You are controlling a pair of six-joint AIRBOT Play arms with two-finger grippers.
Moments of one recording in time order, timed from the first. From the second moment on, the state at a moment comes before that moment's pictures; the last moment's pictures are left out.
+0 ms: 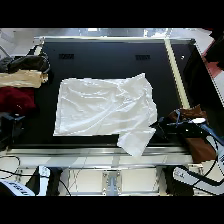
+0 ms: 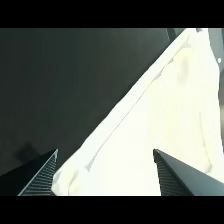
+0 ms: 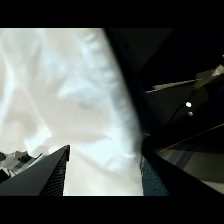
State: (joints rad) left arm 1.08 -0.78 0.58 0.78 -1.21 -1.34; right arm -0.37 -1.24 0.47 -0.69 1.08 1.30
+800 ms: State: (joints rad) left arm 1.07 -0.78 0.23 0.72 -1.16 -1.33; right arm -0.27 -1.27 0.47 -0.52 1.01 1.21
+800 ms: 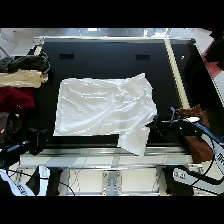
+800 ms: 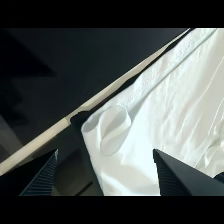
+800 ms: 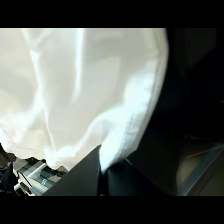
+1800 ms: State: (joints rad) left arm 0.81 -0.88 0.22 0.63 -0.96 -1.36; right arm -0.27 -1.27 0.47 -0.49 1.05 1.18
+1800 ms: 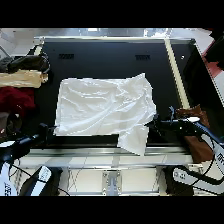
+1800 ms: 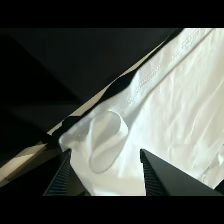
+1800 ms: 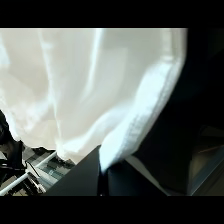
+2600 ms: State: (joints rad) left arm 0.90 -0.94 0.22 0.67 -1.01 -1.38; right arm -0.27 -1.27 0.47 -0.37 1.04 1.16
